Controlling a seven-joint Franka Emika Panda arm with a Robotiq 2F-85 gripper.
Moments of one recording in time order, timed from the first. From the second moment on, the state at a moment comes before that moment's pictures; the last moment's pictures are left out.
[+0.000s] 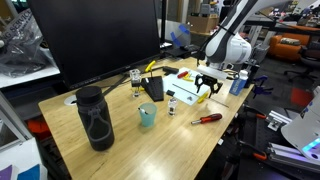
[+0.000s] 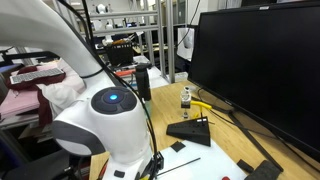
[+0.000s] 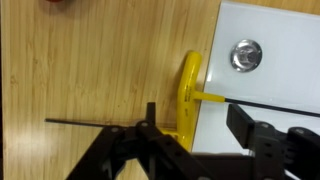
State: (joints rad) arm 0.00 0.26 -0.12 -2.62 0.63 2.90 0.81
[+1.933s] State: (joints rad) arm -0.02 0.26 -0.09 -2.63 0.82 2.90 0.74
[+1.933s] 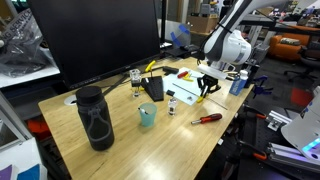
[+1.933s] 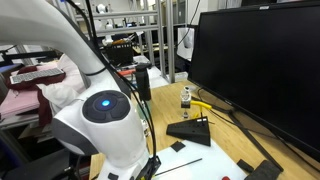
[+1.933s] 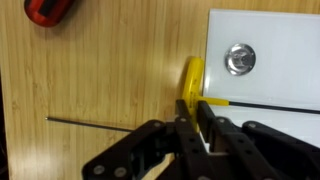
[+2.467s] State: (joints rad) arm -0.01 0.17 -0.13 -2.66 0.63 2.82 0.80
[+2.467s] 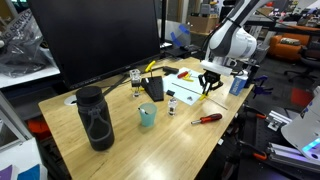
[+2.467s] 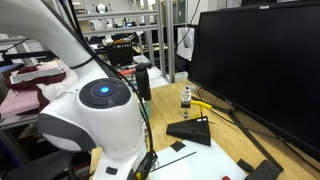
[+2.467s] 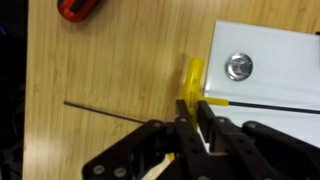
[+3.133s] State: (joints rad) arm -0.01 -0.03 -0.16 -2.58 -0.05 2.42 1.21
